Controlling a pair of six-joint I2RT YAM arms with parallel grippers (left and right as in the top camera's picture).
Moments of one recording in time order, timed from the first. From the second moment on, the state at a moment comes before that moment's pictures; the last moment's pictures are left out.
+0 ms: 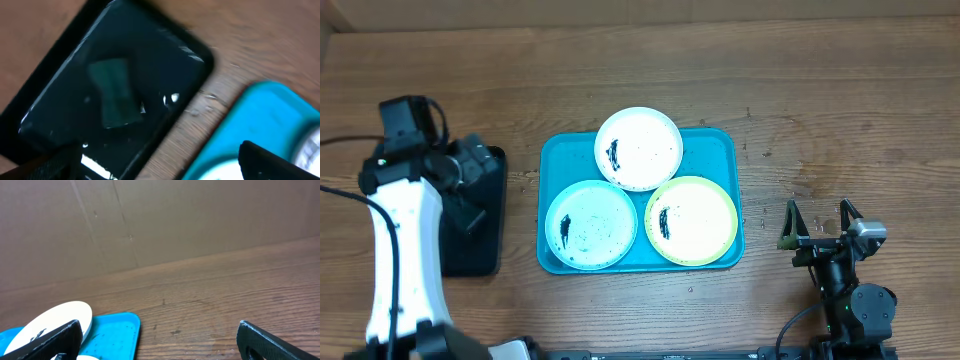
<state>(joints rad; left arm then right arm) 0.32 1.48 1.25 -0.95 -0.07 -0.40 0.04 0.01 0.02 -0.03 -0.04 0.23</state>
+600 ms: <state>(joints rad) 0.45 1.86 1.25 -0.90 -0.10 -0.47 0.04 0.01 0.02 -0.04 -0.04 0.23</state>
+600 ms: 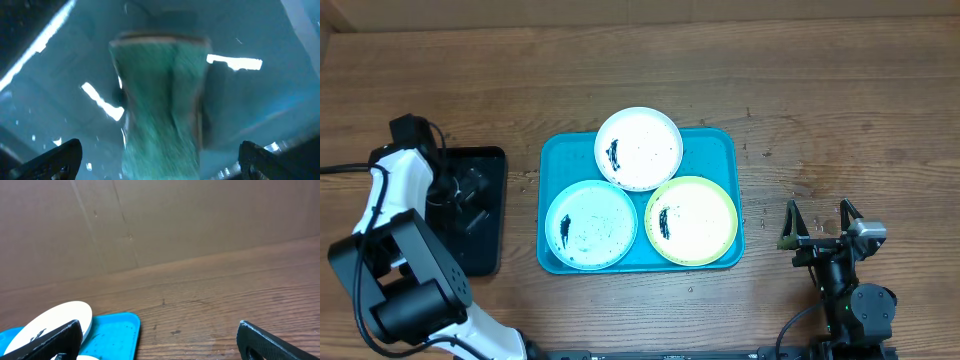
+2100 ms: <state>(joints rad) 0.49 1.99 1.30 -0.92 0.04 -0.45 0.04 0.01 0.02 -0.04 -0.04 0.23</state>
